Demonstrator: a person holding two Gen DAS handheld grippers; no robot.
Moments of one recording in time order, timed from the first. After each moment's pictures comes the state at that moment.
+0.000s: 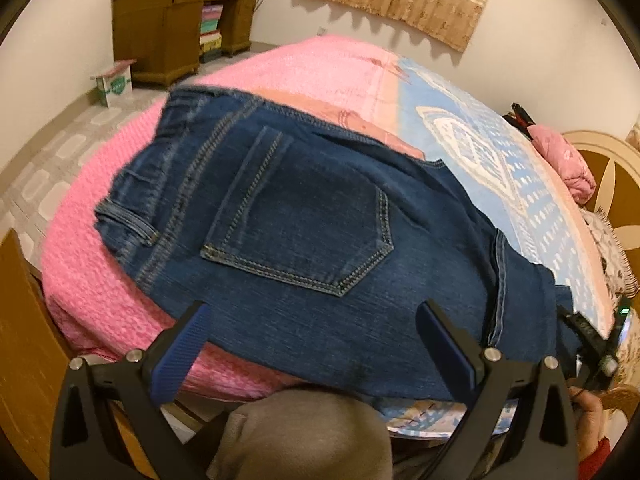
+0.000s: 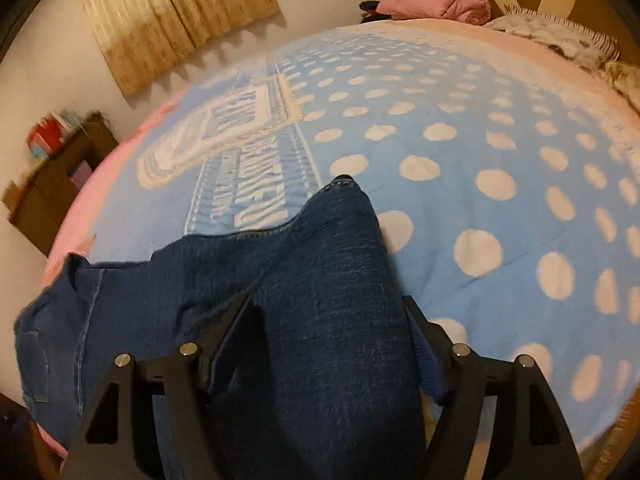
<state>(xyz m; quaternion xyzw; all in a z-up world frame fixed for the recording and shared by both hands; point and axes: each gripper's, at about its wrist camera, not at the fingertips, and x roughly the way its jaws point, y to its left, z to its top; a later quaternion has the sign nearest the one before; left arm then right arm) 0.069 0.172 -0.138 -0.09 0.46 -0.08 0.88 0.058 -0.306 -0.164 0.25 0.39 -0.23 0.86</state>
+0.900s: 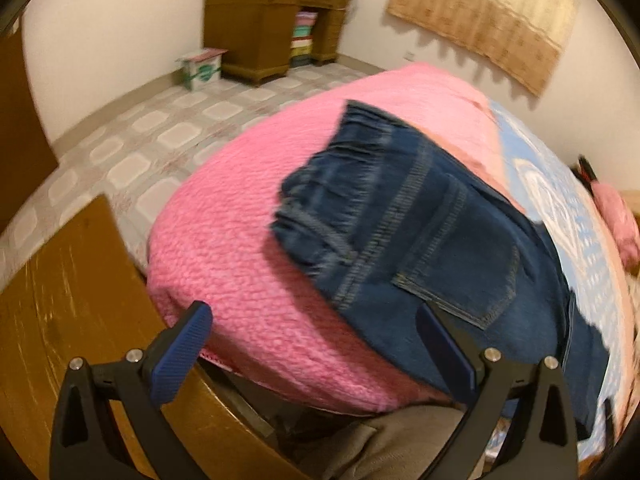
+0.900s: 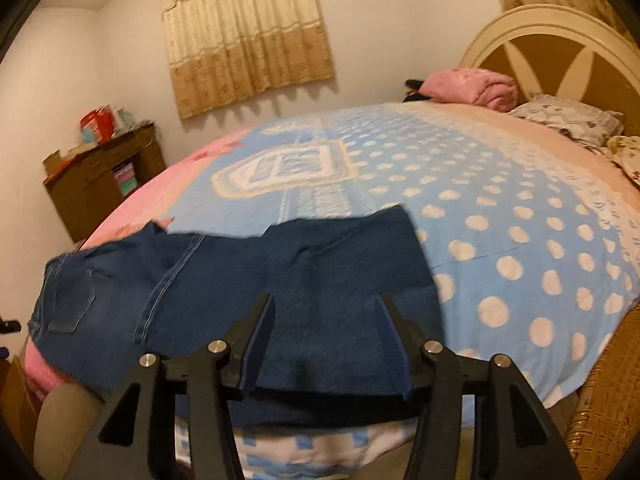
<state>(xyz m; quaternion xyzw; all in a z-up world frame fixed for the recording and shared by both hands) 0.068 0.289 -0.153 -0.15 0.45 0.06 0.88 -0.048 -0.199 -0.096 0.15 0.29 -0.17 0.93</state>
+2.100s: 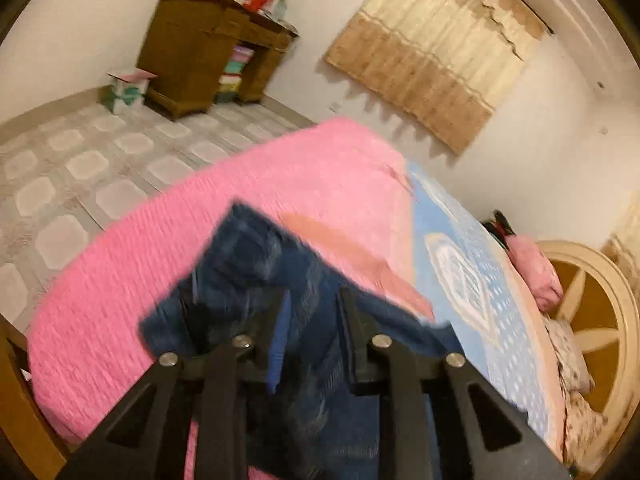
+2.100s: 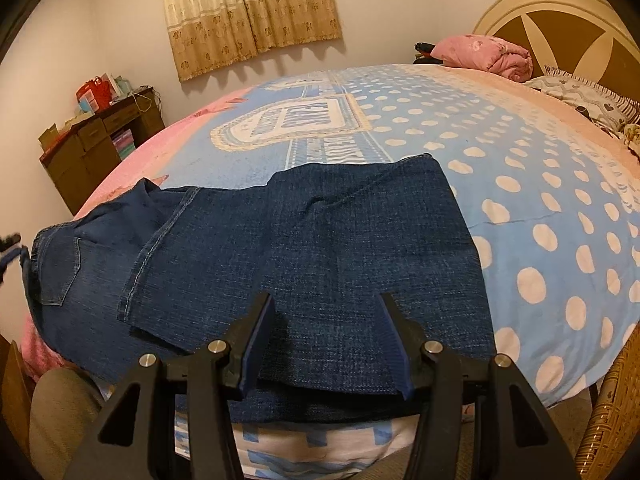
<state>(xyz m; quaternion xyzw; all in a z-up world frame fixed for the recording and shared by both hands) 0.170 0.280 -0.117 -0.25 0.34 -0.09 0.90 0.003 -0.204 -0.147 0.15 0.35 -0.16 0.91</state>
